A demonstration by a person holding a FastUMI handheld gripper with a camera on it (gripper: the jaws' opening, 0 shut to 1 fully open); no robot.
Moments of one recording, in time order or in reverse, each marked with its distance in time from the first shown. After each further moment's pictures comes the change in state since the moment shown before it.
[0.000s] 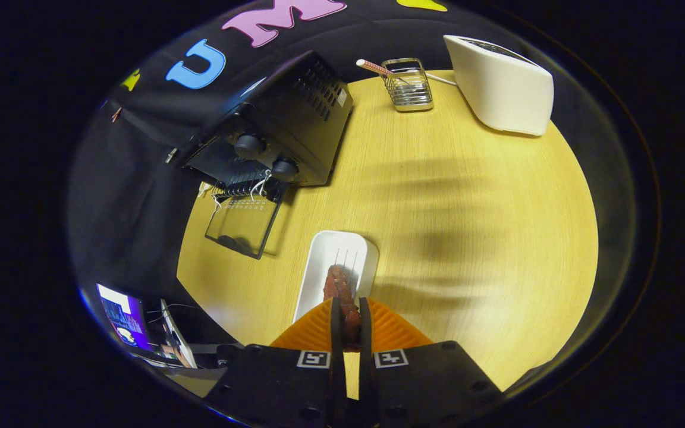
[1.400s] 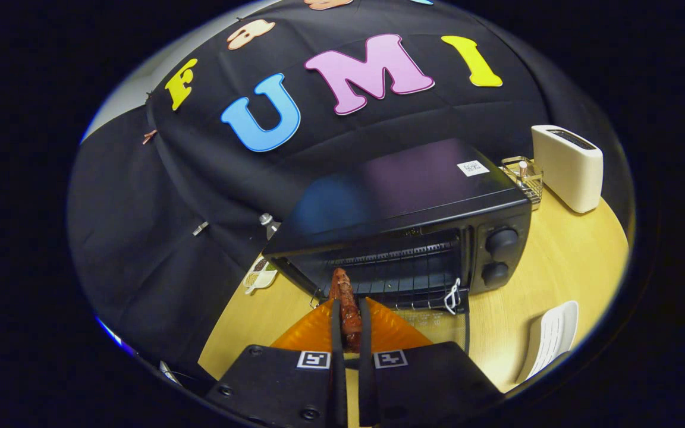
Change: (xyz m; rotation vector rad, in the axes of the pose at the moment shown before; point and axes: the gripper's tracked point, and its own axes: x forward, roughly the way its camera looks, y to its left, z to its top) arm 0.088 0.268 0.121 0.004 -0.591 0.041
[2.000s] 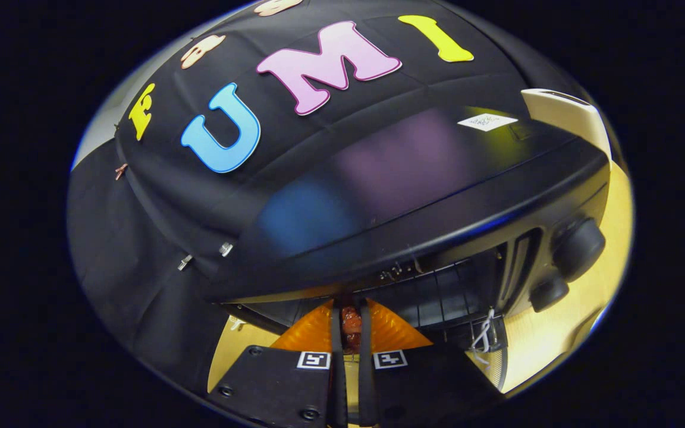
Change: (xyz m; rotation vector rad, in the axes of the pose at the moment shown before) arm 0.094 -0.030 0.010 0.160 -0.059 -0.003
